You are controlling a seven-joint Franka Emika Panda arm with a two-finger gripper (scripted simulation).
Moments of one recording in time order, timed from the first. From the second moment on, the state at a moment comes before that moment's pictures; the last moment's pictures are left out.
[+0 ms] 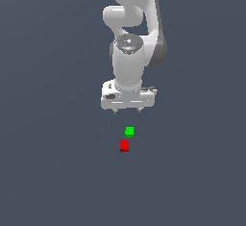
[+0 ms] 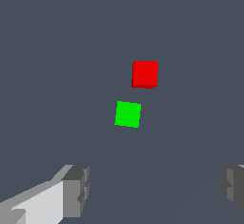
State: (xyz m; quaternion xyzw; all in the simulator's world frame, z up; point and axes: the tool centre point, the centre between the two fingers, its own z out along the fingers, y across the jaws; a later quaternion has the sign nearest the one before) arm 0.001 0.019 0.176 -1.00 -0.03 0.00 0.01
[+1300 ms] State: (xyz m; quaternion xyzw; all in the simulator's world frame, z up) arm 0.071 0.010 0.096 -1.00 -0.01 0.00 0.00
